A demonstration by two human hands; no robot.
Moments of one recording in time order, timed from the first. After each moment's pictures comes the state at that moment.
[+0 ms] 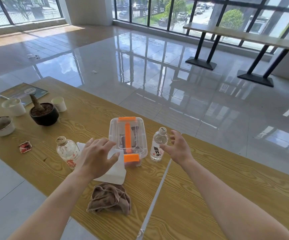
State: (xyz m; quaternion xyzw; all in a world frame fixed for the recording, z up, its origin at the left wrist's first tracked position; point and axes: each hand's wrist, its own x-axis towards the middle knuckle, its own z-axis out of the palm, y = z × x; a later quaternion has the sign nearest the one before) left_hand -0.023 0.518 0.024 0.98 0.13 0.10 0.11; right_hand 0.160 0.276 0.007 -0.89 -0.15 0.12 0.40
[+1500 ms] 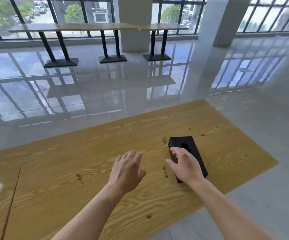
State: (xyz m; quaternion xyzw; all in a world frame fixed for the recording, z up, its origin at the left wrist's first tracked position) left_hand 0.020 -0.077 -0.008 0.94 -0.30 -0.01 0.13; right_hand -0.047 -0.292 0.005 -0.95 0.17 -0.03 0.26
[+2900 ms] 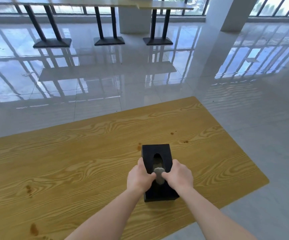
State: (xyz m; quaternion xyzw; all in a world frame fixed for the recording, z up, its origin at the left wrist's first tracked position) left_hand 0.044 -0.299 -0.093 0.91 -0.04 -0.21 0.36; right_hand 0.000 -0.440 -0.063 -0.93 0.31 0.10 0.19
